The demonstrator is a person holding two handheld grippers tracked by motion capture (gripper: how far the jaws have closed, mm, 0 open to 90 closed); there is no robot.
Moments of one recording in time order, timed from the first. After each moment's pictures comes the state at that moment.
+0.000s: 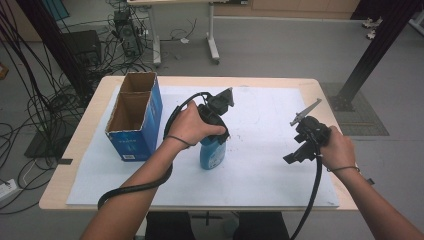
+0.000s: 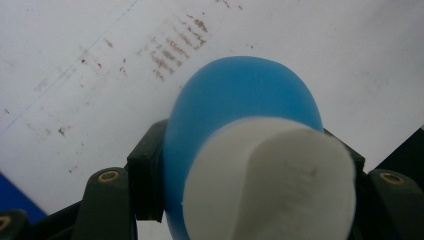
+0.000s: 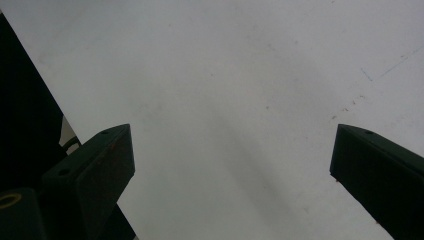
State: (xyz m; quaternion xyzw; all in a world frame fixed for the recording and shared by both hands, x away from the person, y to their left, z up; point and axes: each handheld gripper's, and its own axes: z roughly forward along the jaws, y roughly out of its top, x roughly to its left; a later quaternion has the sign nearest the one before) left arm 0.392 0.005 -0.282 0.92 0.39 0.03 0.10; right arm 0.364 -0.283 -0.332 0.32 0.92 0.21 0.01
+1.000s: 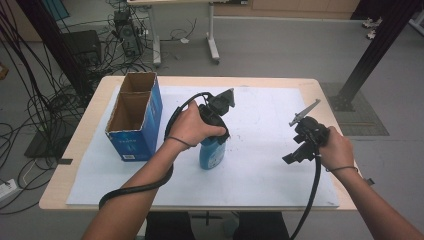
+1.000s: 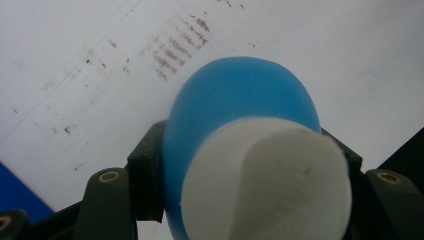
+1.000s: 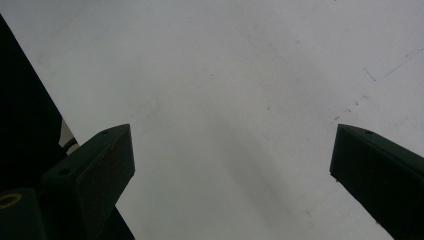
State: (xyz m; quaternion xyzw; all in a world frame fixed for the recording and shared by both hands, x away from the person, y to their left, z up) left arm 0.389 0.003 -0.278 0.92 0.39 0.05 0.10; right arm 0.366 -0.282 -0.335 0.32 0.92 0.21 0.01
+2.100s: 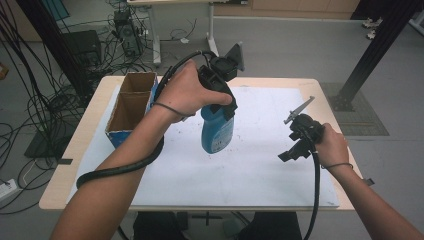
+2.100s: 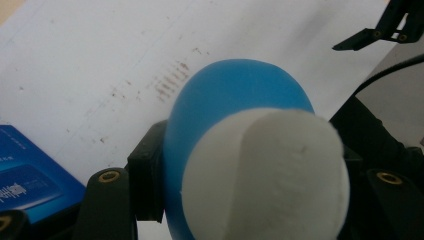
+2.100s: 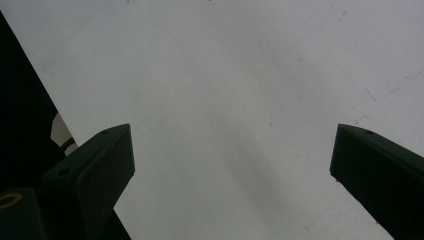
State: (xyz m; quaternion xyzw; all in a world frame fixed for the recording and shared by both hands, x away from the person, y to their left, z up) left arm 0.368 -0.002 -0.153 0.93 0.34 0.04 0.13; right arm 0.371 -0.268 -0.329 0.31 0.93 0.21 0.01
